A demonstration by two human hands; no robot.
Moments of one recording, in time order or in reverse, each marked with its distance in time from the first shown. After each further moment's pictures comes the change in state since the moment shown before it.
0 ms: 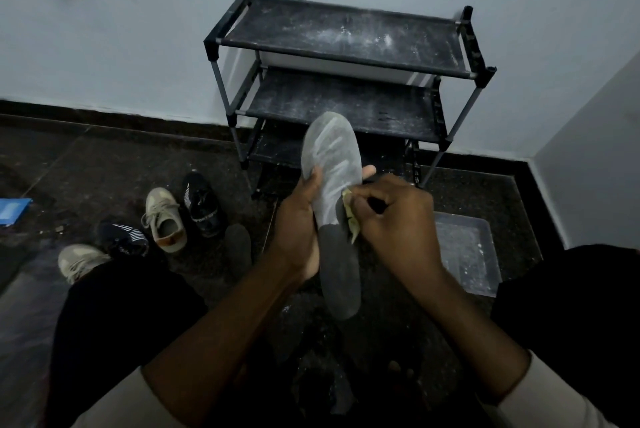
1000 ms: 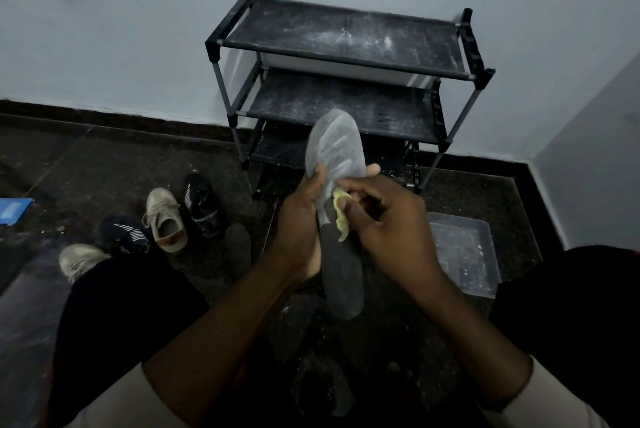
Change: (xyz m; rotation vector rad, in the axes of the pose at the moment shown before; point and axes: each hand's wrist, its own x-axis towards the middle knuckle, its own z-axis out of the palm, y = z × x) left_hand -0.001 0.001 0.007 0.026 0.022 0.015; right_hand -0.005 -0.005 -0.003 0.203 -0.089 0.038
